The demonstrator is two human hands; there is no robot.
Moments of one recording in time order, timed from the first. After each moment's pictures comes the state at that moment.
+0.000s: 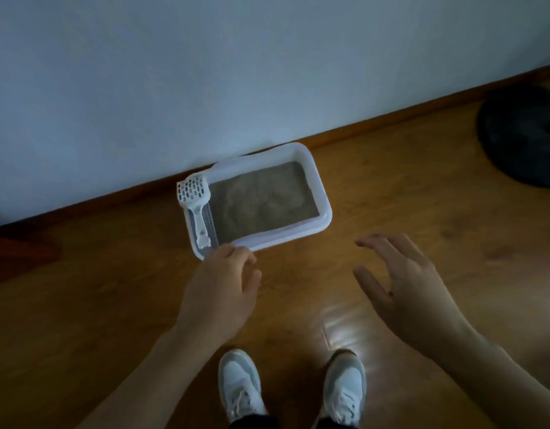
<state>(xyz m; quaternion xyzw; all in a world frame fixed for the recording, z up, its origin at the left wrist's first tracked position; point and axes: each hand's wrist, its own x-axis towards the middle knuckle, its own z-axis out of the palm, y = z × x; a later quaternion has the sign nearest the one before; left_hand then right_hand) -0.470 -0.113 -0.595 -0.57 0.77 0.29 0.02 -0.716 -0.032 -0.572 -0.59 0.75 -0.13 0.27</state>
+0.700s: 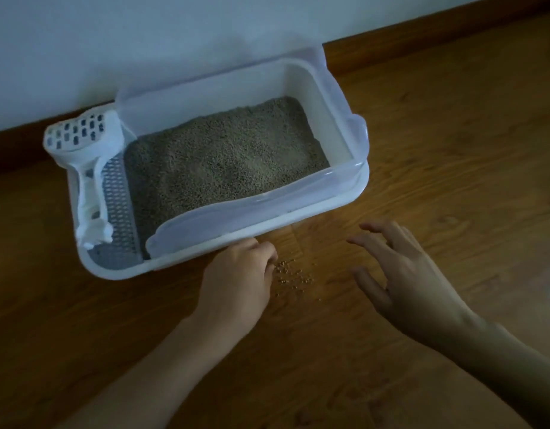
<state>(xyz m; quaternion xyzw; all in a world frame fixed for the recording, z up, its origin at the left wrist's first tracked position) -0.516 -0.132 -0.946 -0.50 0.83 0.25 -0.02 -0.737 -0.040 -0.937 -0.67 0.71 -0.12 0.18</state>
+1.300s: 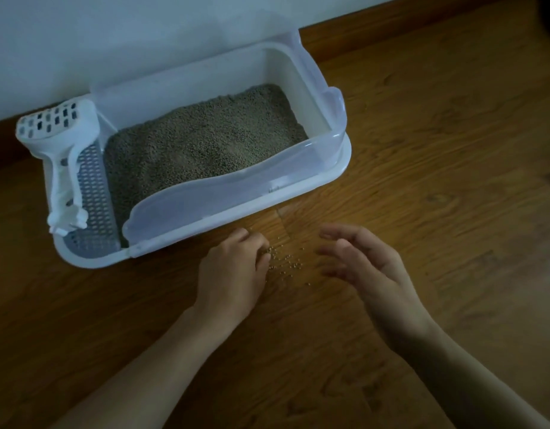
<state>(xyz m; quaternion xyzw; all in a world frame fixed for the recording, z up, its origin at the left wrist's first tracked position) -0.523 -0.115 -0.988 -0.50 0.83 0.22 -0.07 -0.698 -0.018 -0.959 -0.32 0.63 -0.51 0.50</state>
